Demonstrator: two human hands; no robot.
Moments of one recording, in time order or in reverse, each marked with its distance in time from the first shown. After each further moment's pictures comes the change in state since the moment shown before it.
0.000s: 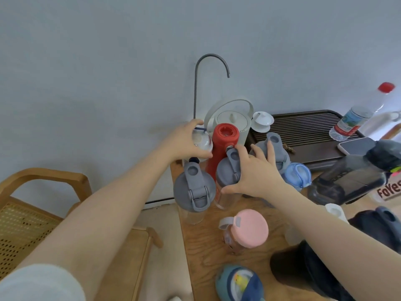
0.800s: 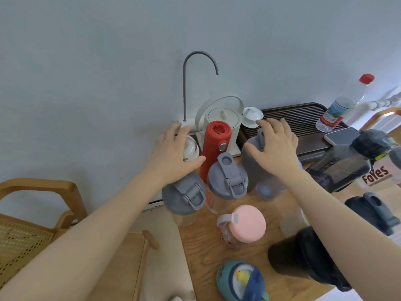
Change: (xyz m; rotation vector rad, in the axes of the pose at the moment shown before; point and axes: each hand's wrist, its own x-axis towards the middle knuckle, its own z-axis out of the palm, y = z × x) left_hand -0.044 0.001 0.004 0.234 0.159 0.116; right_hand 0.009 0.040 -0.012 0.259 0.382 0.289
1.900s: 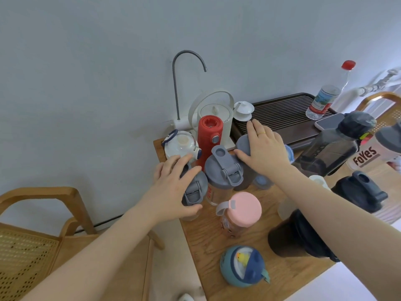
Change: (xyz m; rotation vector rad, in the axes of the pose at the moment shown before) left_hand -0.072 -0.004 0.018 0.231 -0.185 0.311; right_hand -0.024 0.004 0.008 -0.308 -0.088 -0.136
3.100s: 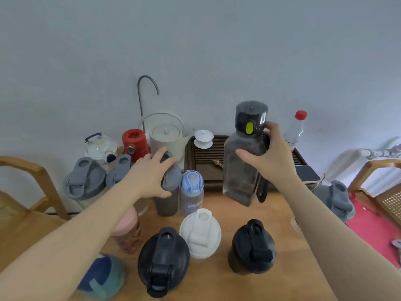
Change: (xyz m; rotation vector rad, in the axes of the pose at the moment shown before) left_hand 0.150 0.187 0.013 0.276 -0.111 -0.442; right_hand 0.014 0.256 -0.059 0.965 0.159 -0.139
